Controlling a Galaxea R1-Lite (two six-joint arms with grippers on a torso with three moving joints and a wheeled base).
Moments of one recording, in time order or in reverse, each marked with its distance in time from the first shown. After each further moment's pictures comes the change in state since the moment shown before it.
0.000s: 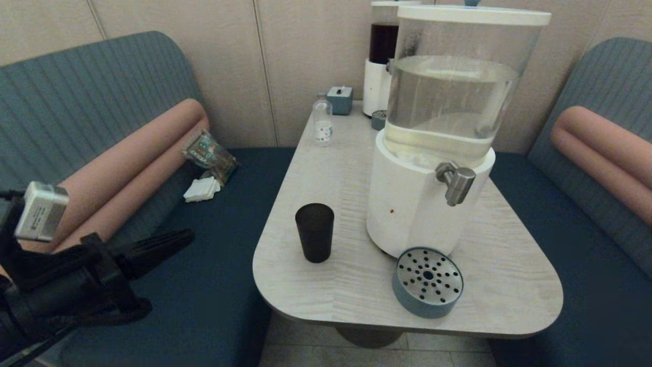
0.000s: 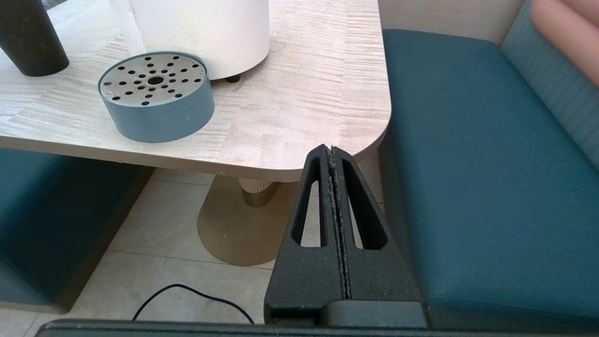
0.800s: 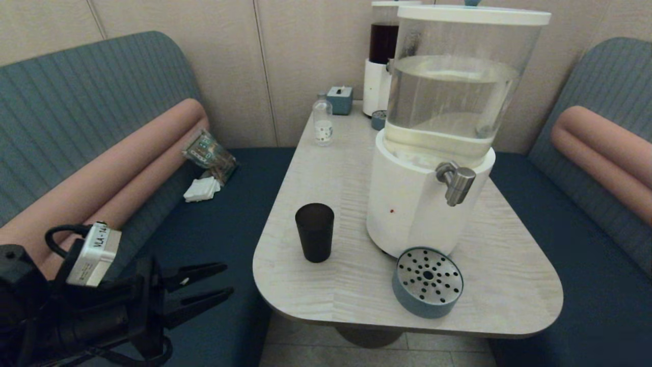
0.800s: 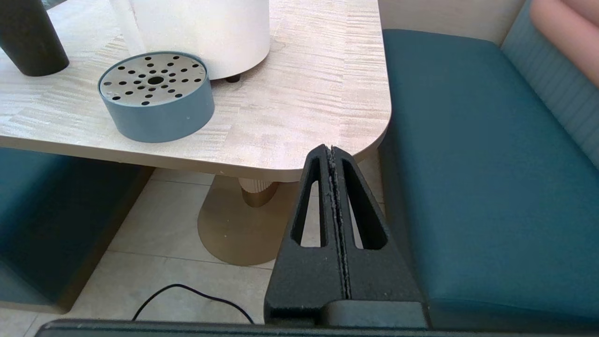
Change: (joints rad) left arm 0.003 0.337 0.121 -0.431 -0.373 0.156; right arm 0.000 0.000 0.000 0.000 0.000 0.000
